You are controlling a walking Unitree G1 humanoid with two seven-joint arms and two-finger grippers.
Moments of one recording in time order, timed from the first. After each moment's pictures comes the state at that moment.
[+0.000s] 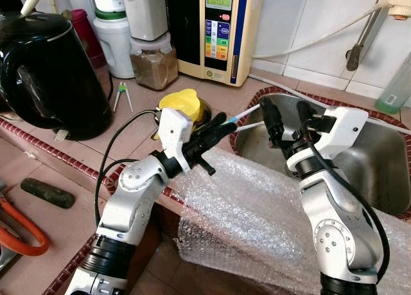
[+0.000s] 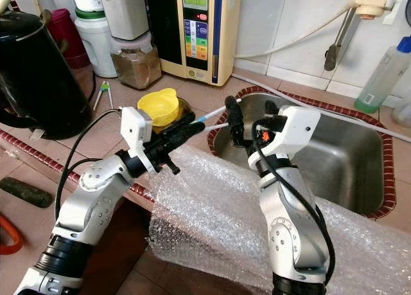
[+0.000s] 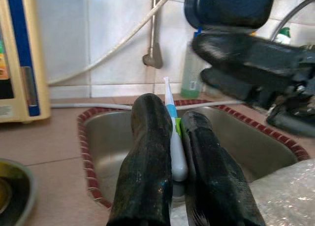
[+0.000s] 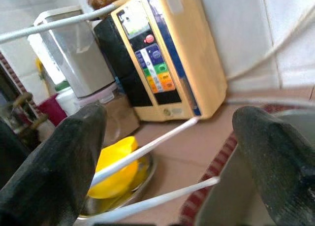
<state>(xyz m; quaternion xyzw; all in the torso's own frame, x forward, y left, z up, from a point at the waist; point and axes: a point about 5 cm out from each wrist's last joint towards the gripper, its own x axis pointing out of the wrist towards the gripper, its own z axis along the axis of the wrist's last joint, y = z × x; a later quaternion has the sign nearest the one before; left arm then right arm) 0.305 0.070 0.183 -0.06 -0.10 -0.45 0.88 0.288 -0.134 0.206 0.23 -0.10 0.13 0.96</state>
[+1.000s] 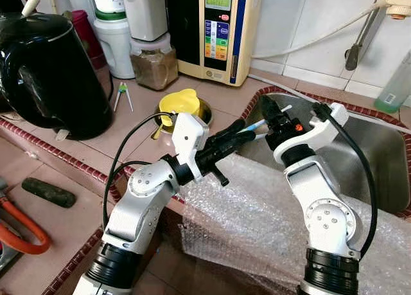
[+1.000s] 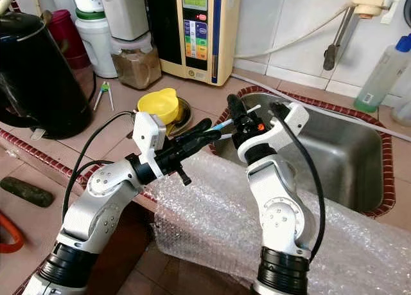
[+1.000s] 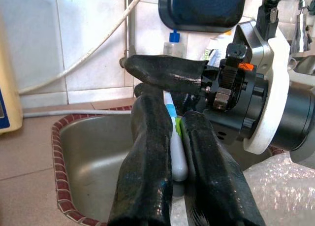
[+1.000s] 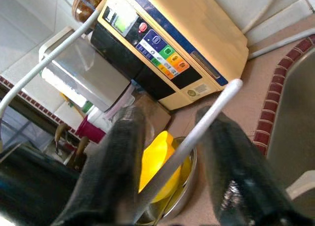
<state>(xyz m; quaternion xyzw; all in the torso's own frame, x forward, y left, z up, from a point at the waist) 0.292 0.054 0.188 -0.05 -0.10 -0.49 0.87 0.309 -0.126 0.205 0.41 -0.04 0.13 0.90</state>
